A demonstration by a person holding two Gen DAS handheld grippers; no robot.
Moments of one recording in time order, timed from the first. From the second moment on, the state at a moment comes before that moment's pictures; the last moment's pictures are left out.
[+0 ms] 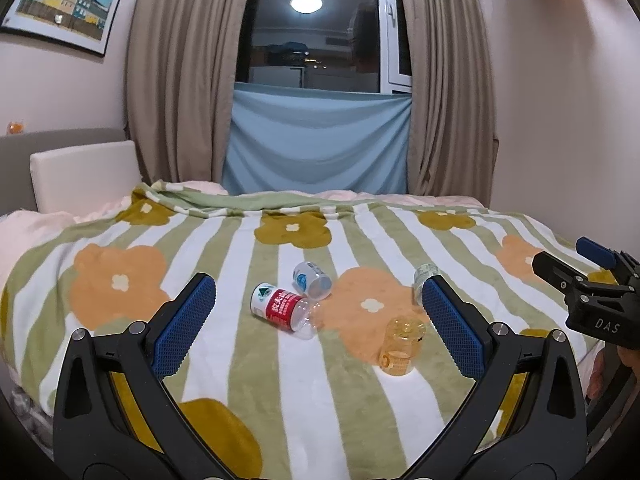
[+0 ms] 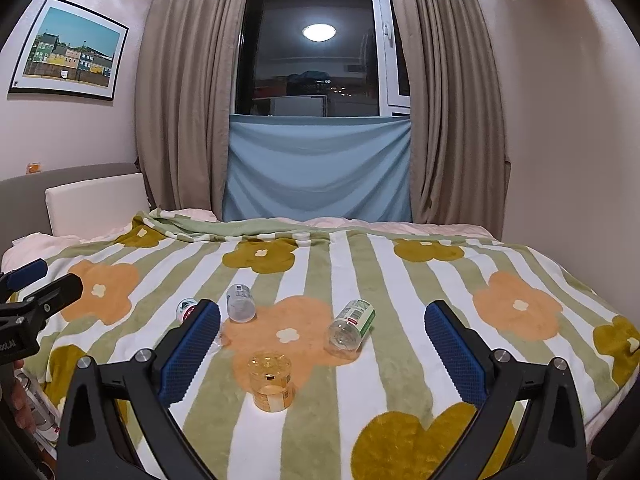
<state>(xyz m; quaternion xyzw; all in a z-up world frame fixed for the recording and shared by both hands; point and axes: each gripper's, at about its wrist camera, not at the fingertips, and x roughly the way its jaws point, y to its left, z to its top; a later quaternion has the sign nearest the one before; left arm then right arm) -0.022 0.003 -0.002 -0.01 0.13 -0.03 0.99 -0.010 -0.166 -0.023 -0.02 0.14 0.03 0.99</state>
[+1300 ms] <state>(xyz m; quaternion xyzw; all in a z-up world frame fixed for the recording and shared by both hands) -0.028 0.000 0.002 0.00 0.12 -0.03 0.99 -0.009 -0.162 -0.021 -0.02 0.15 0.02 0.99</state>
